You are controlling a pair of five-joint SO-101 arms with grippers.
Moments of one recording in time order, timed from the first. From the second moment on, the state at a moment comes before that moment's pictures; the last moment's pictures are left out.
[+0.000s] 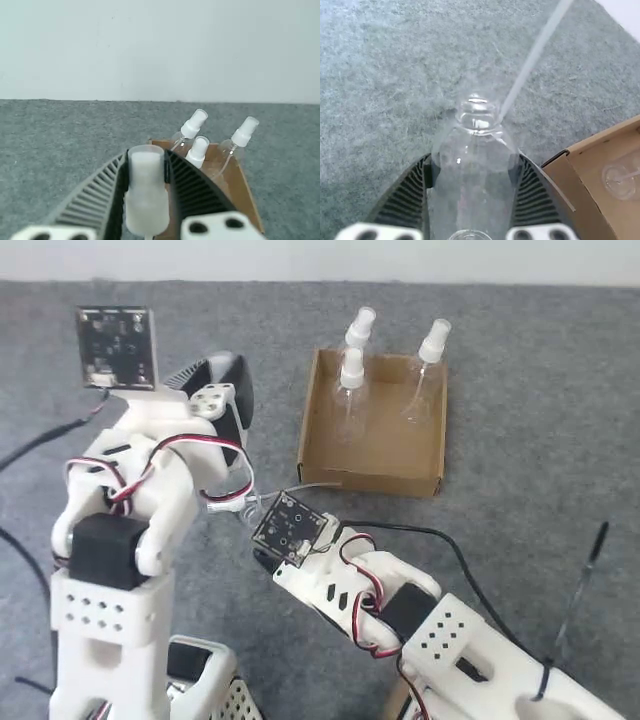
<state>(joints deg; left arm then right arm) 5.8 -45.5 18.2 64.2 16.0 -53.0 -52.0 68.2 26.2 11.6</state>
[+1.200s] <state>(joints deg) 4.4 -45.5 15.5 67.0 15.2 -53.0 -52.0 68.2 26.2 11.6</state>
